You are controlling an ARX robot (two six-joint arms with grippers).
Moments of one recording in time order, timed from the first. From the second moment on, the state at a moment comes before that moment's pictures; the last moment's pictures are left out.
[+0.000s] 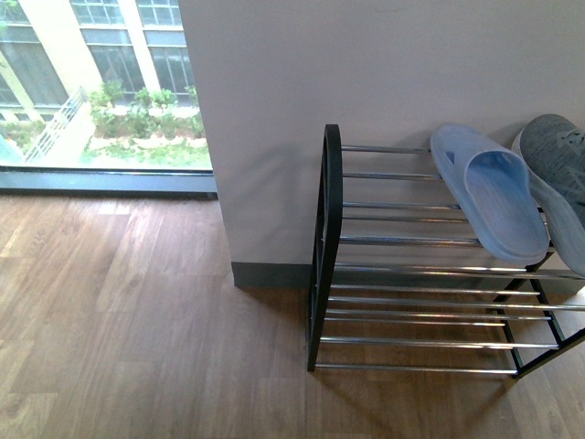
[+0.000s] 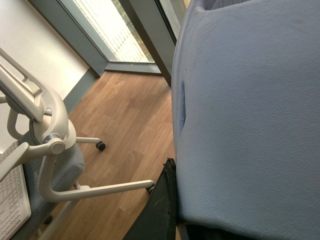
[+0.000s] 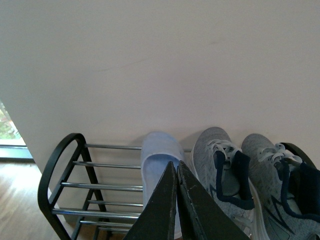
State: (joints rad) left arm -0.31 0.71 0.29 -0.10 -0.86 0.00; right arm 0.00 1.01 0.06 0.92 0.00 -0.01
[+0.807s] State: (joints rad) left arm -0.31 0.71 0.29 -0.10 -0.86 0.00; right arm 0.00 0.48 0.02 0.47 0.00 -0.01
